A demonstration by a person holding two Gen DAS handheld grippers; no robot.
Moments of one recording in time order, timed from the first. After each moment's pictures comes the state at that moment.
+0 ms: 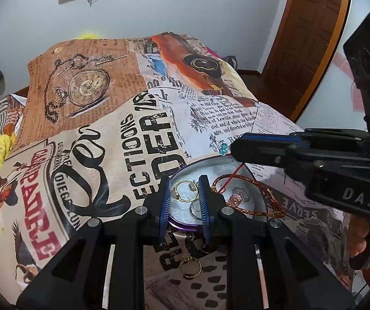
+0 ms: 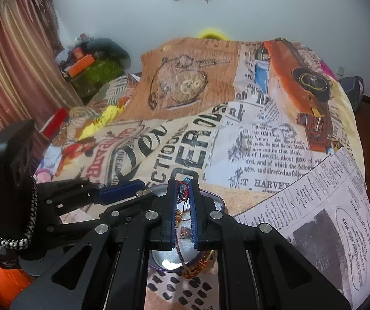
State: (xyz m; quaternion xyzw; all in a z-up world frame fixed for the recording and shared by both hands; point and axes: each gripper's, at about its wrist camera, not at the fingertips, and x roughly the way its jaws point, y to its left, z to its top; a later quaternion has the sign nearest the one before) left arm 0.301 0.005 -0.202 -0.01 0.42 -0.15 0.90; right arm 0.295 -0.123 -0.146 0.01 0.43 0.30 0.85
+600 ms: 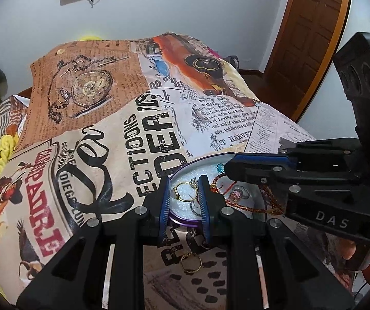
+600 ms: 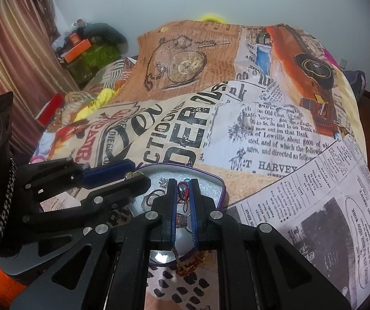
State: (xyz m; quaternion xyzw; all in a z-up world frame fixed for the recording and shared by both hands) left arm 0.295 0.007 -0.195 -0.01 0.42 -0.14 0.90; right arm 0.296 -0.118 -0.164 -0.01 0.46 0.30 0.84
